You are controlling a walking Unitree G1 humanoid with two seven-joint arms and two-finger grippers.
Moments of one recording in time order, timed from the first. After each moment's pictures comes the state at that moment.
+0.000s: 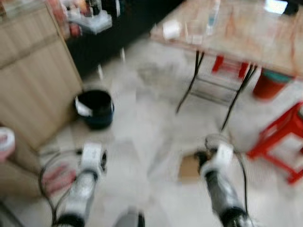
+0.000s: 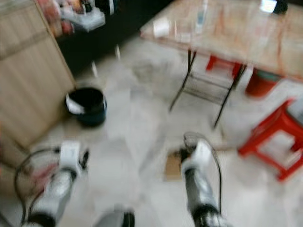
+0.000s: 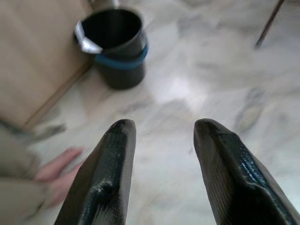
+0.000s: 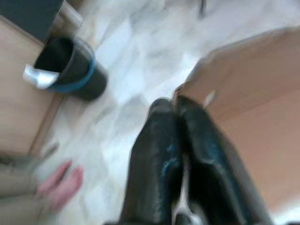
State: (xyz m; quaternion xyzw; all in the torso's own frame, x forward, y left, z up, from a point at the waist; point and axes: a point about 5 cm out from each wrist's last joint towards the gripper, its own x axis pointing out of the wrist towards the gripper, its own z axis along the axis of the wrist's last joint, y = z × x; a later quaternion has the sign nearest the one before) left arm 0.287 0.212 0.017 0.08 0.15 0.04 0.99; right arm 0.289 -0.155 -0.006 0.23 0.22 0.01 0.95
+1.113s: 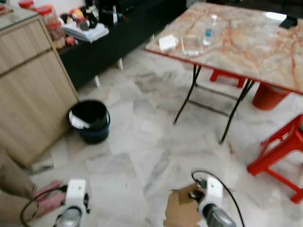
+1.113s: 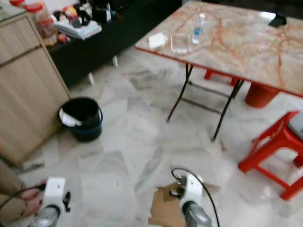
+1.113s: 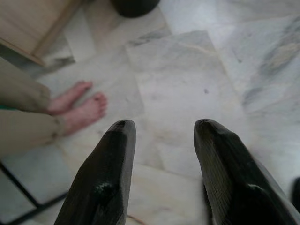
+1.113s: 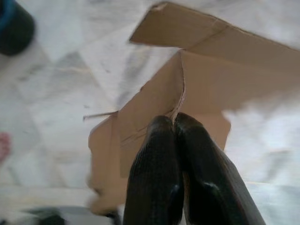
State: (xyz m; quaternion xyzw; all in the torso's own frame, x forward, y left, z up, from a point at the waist) left arm 0.221 0.221 -0.050 0.07 0.32 0.07 0.94; right arm 0.211 -0.181 -0.069 0.13 0.39 -0.05 0.91
